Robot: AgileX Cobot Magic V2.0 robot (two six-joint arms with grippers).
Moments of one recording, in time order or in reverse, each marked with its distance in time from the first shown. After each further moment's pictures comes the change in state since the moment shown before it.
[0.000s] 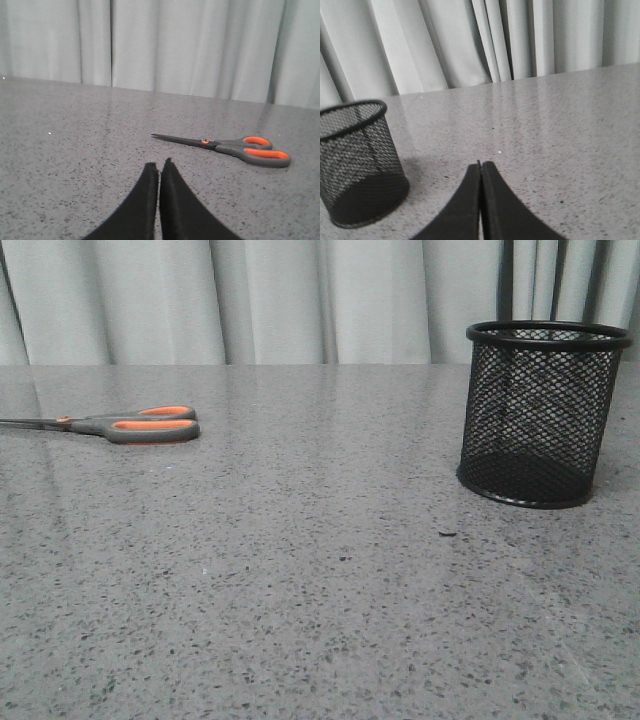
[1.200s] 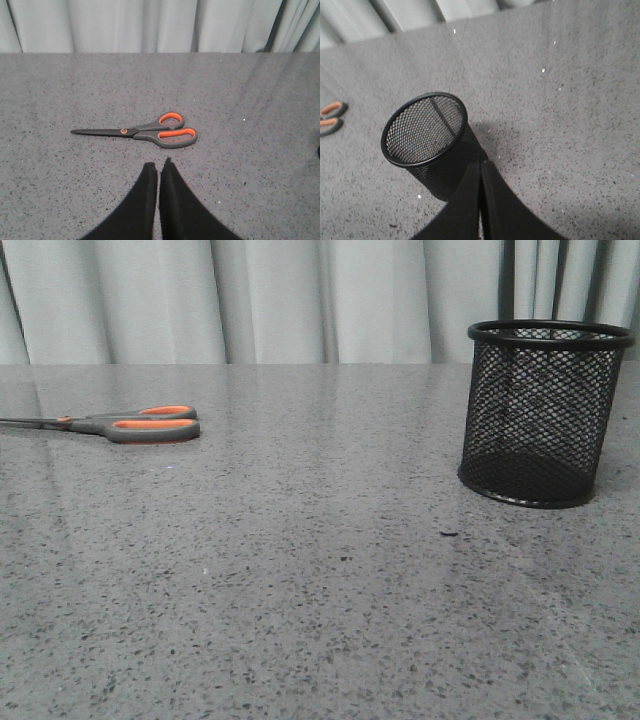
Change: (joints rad) left arm 0.000 0.539 -0.711 -0.198 0.624 0.231; right arm 0.059 0.591 -0.648 0.100 0.550 -0.004
